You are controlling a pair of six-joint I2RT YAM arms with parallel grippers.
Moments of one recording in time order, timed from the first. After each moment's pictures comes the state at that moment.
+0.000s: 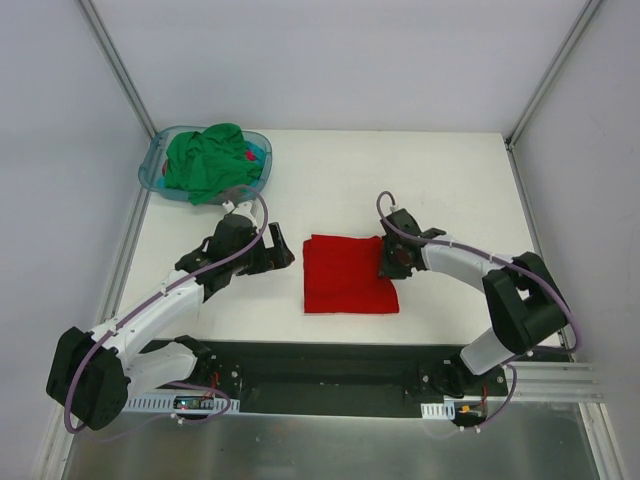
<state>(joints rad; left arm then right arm) -0.52 1.05 0.66 -0.33 0.04 -0.67 0.55 1.55 0.83 -0.45 0.05 0.62</state>
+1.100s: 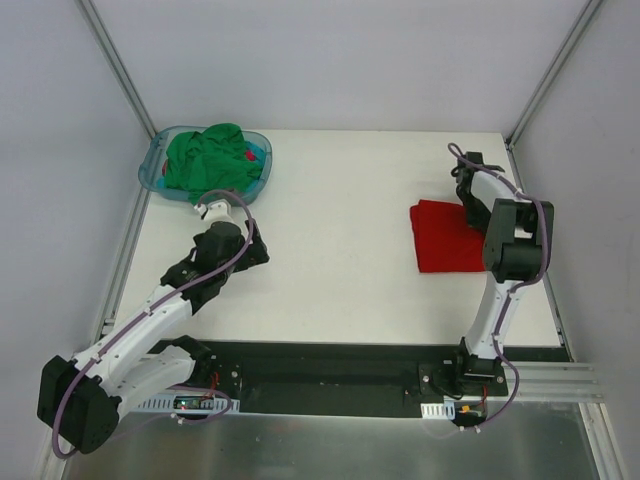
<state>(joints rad) -0.51 0.91 0.62 -0.40 -0.33 -0.62 -0.01 2.05 1.51 -0.84 0.60 0.02</state>
